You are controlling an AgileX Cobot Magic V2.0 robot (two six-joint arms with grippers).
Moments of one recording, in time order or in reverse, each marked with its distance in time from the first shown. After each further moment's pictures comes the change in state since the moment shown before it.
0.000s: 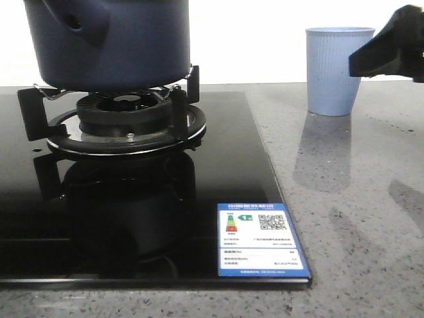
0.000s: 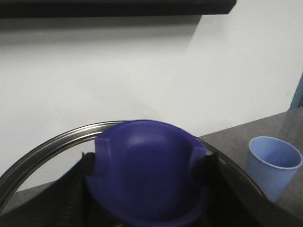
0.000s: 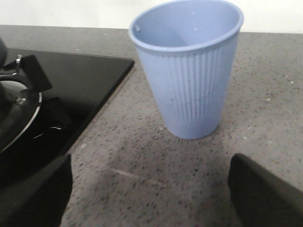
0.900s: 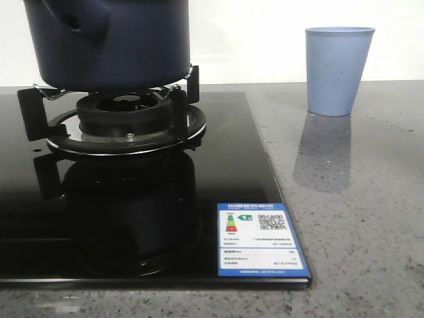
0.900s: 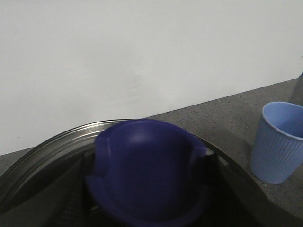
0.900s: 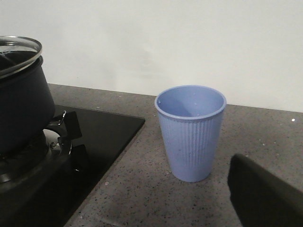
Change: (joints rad) left arm -0.069 0.191 0.000 -0.026 -0.099 0.000; right arm 0.000 -0.333 0.070 -0.008 0.038 0.024
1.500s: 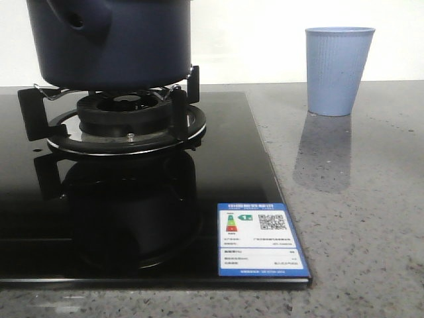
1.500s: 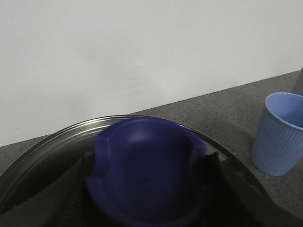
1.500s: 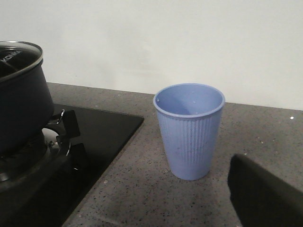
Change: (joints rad) left arm 0.000 0.008 0.014 0.000 0.002 -0.002; right arm 0.000 0.000 0.000 -0.002 0.007 0.005
